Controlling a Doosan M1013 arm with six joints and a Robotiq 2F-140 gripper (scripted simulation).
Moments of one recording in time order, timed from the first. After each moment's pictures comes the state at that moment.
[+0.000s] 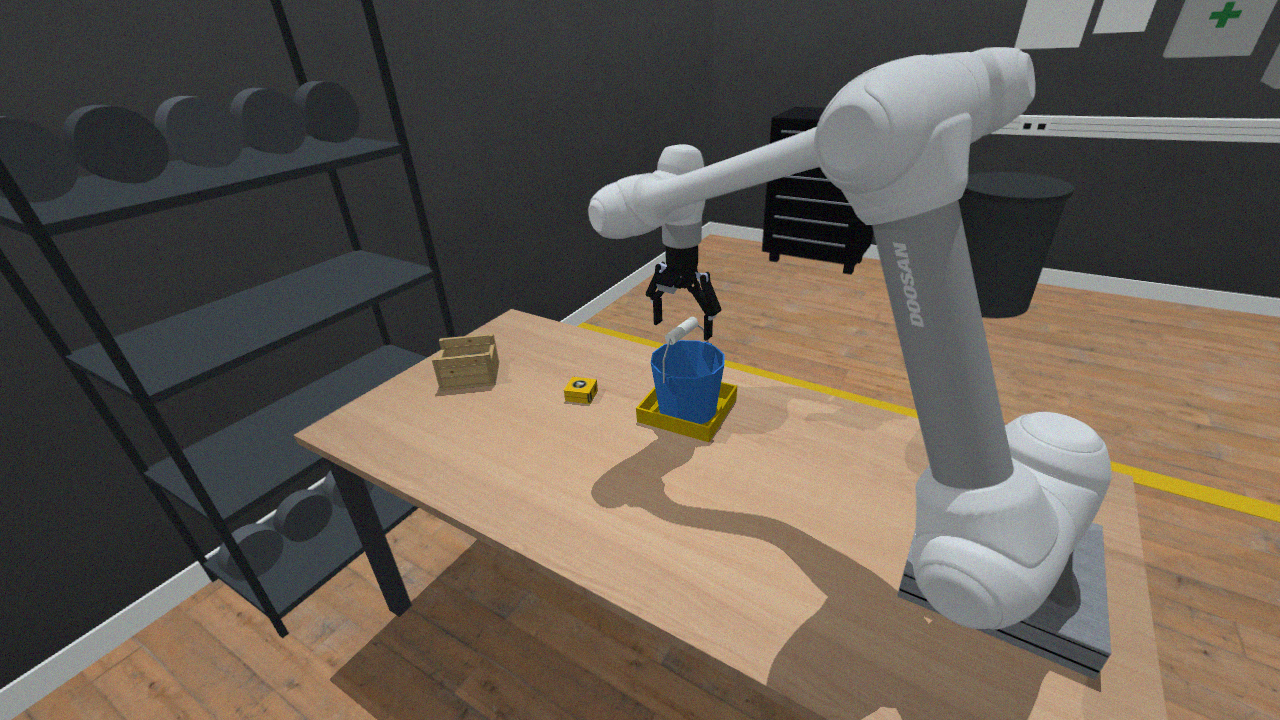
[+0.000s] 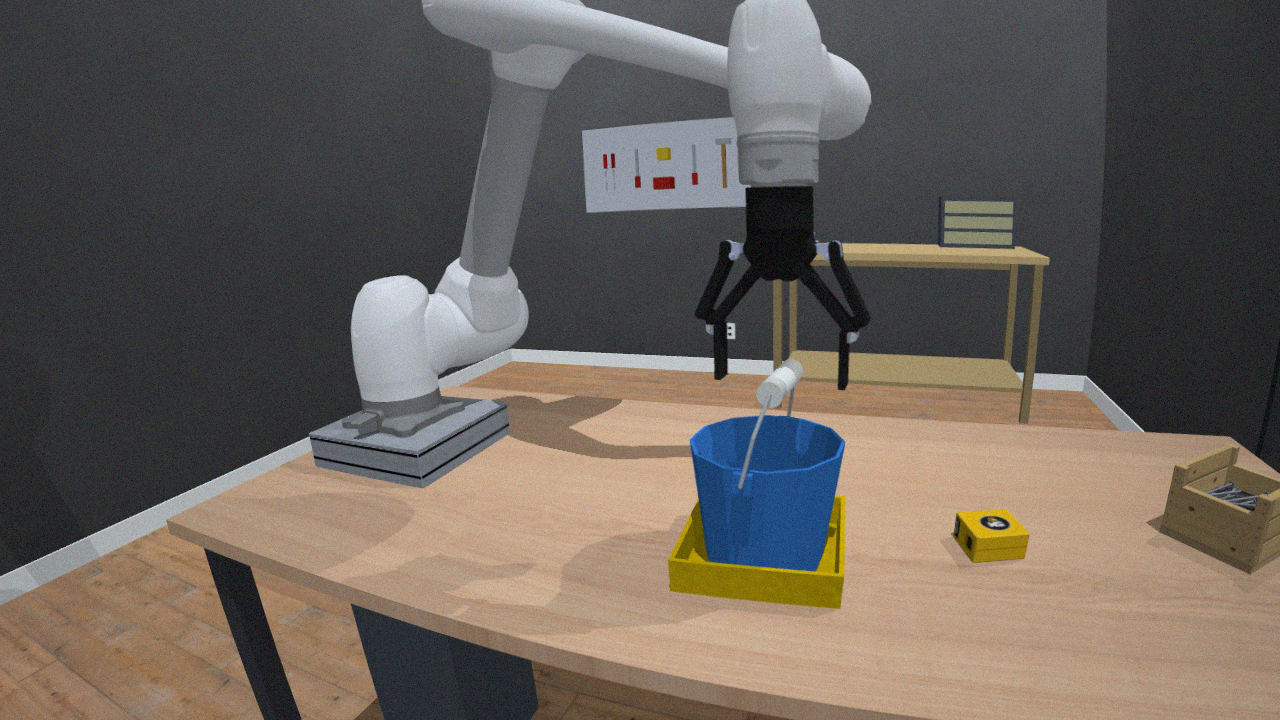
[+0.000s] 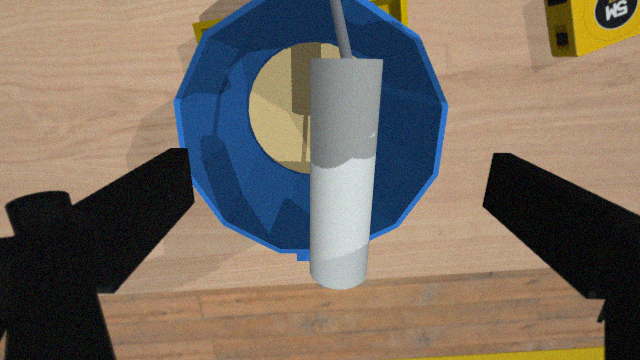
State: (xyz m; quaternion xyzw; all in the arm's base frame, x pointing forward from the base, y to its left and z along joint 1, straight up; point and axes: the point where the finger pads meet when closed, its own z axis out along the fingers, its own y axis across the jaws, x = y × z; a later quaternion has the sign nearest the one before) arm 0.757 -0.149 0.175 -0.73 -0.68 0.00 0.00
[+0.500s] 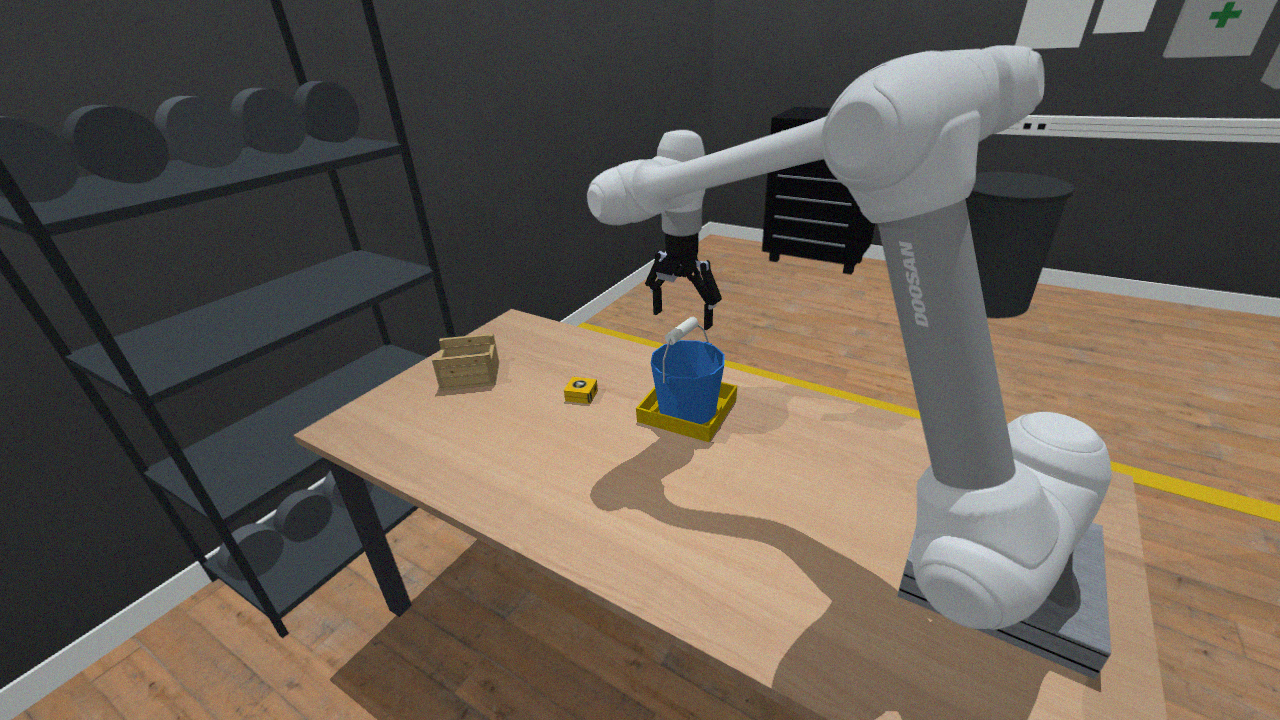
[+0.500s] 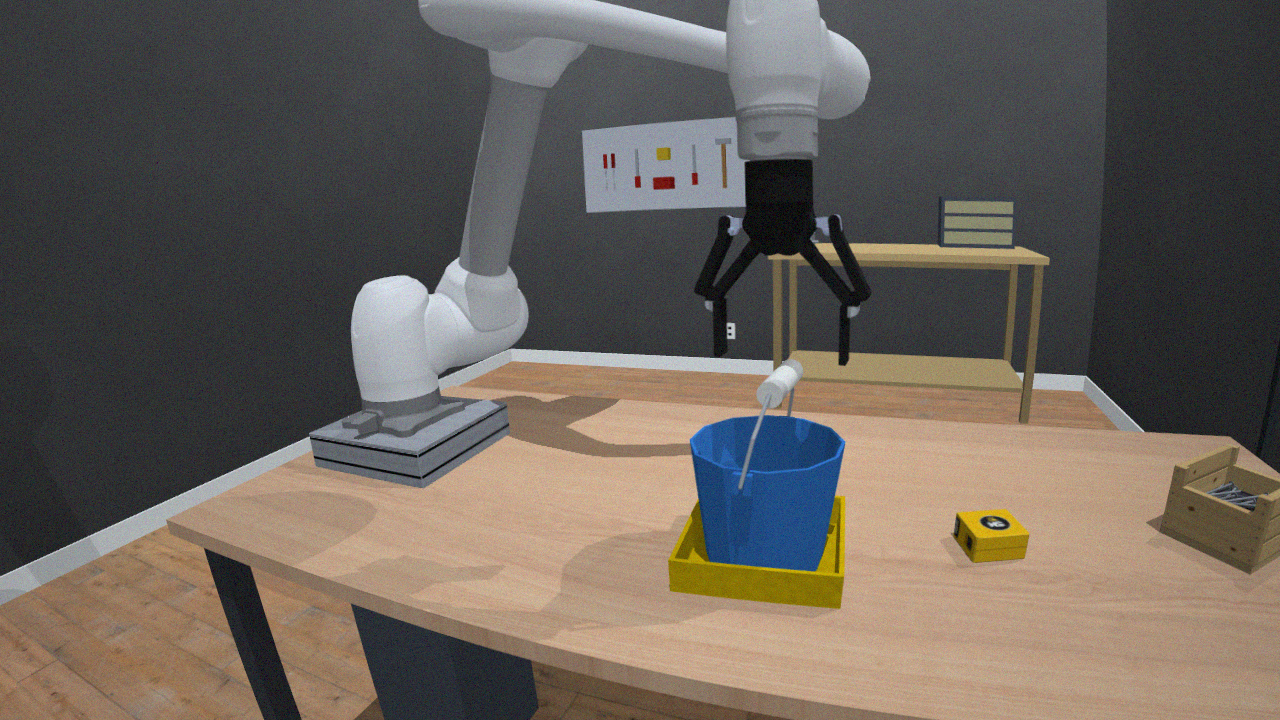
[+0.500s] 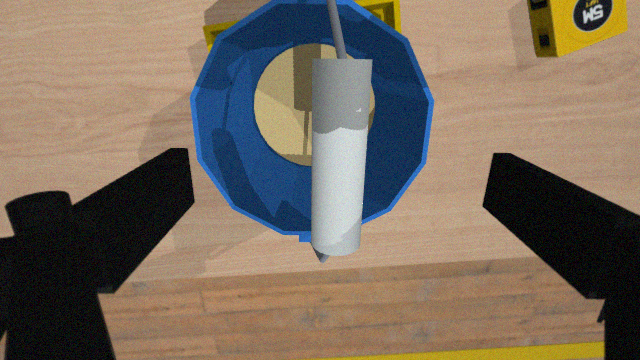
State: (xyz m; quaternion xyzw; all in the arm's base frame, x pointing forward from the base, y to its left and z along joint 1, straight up) arm 0.757 -0.150 0.204 -0.73 -0.68 0.00 0.00
